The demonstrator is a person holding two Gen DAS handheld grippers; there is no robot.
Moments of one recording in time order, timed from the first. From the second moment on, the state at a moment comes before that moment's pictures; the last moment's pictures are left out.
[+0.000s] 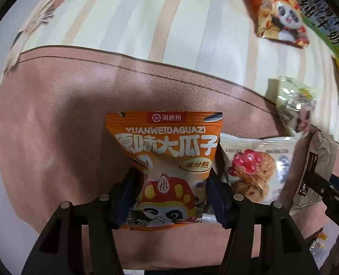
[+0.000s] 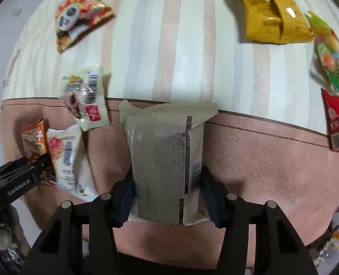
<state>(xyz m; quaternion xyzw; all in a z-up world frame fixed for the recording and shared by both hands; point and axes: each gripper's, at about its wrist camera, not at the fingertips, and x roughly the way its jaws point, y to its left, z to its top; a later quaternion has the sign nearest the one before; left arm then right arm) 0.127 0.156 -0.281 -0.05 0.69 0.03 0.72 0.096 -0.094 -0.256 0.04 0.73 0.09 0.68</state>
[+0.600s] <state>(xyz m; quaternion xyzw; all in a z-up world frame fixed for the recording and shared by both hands) 0.228 0.094 -0.071 -0.06 0.56 -0.09 0.82 0.195 -0.132 -0.036 0.11 0.57 0.15 0.80</state>
